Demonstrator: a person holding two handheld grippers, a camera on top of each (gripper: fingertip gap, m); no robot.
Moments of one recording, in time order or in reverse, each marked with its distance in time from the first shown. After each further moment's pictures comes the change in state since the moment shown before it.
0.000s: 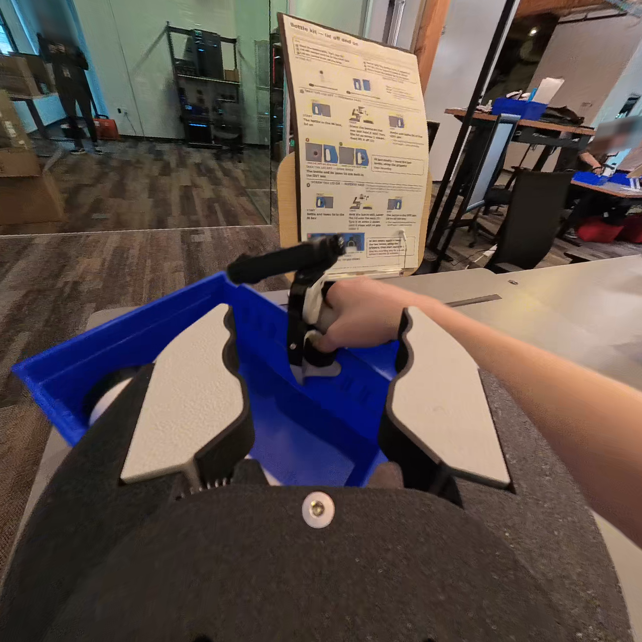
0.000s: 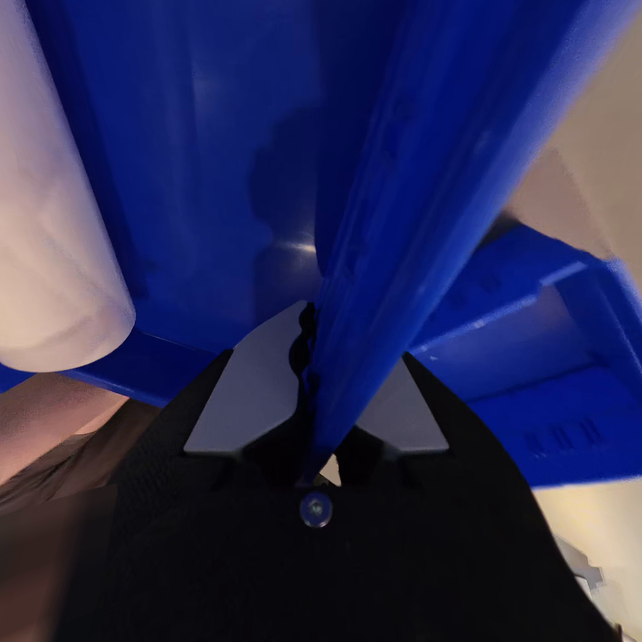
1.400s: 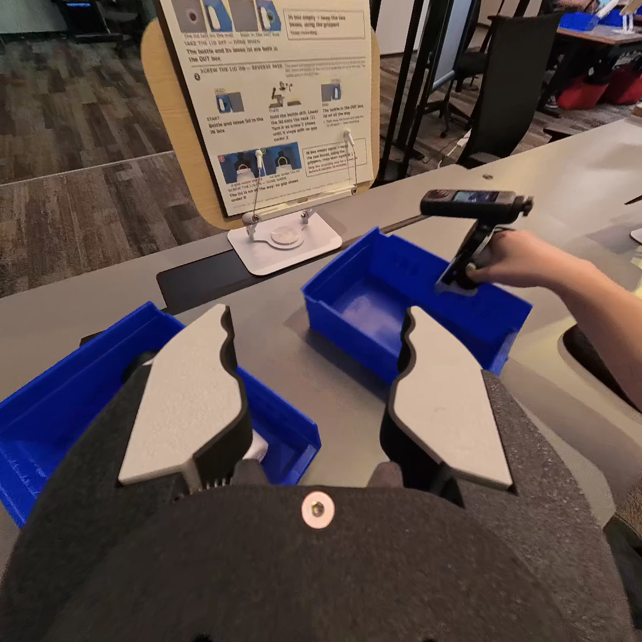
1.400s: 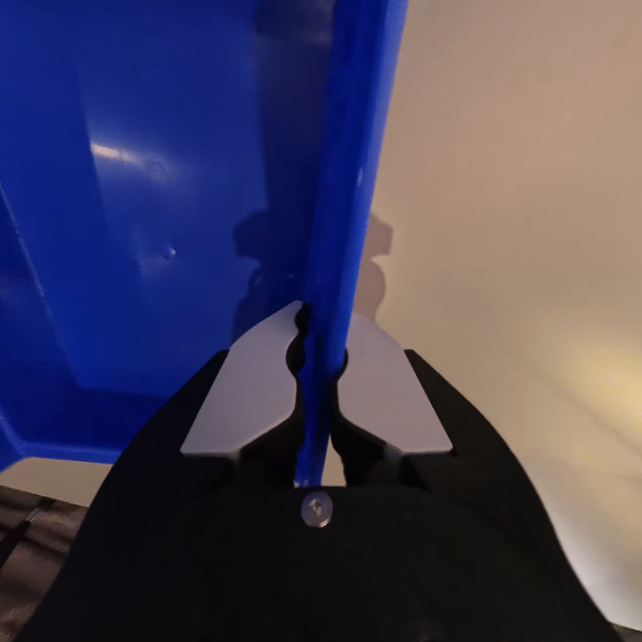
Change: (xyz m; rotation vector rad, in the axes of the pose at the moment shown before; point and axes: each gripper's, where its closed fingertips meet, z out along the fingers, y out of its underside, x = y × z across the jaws) left arm 0.068 0.053 0.055 -0.275 0.147 0.110; right arm 0.266 0.269 0.053 0.233 0.184 0.410
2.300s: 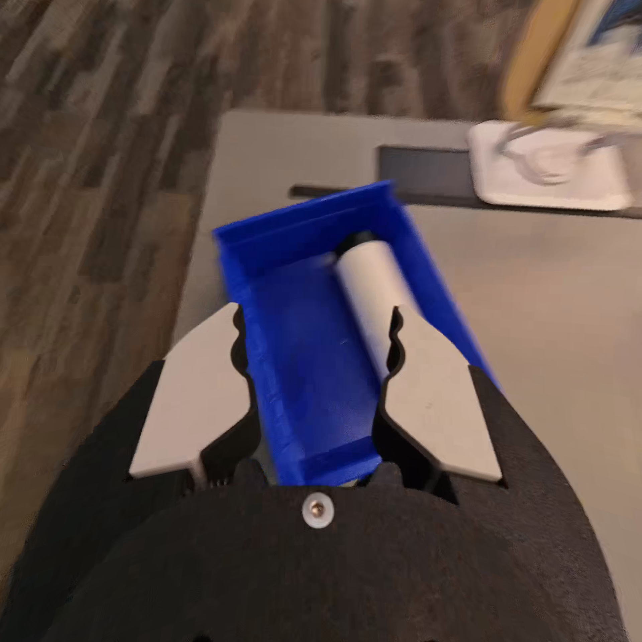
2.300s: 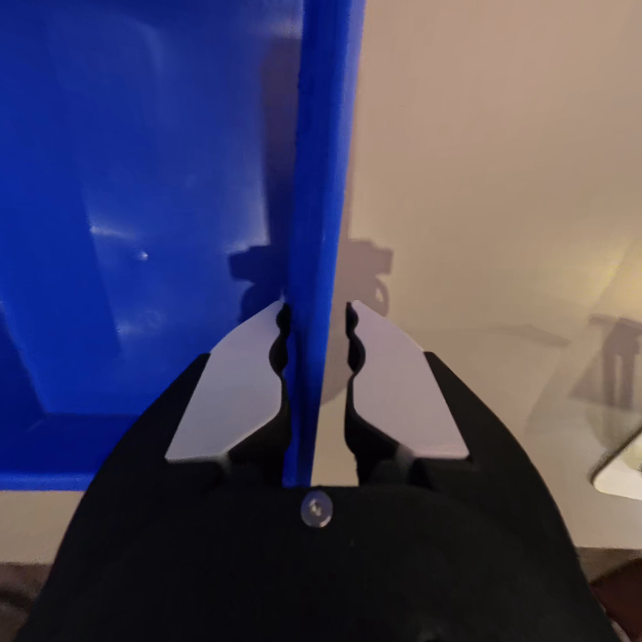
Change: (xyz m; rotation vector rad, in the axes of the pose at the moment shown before) left arm -0.179 0.078 -0.041 -0.308 -0.580 -0.285; right arm 0.276 0.143 -0.020 0.048 0.123 0.287
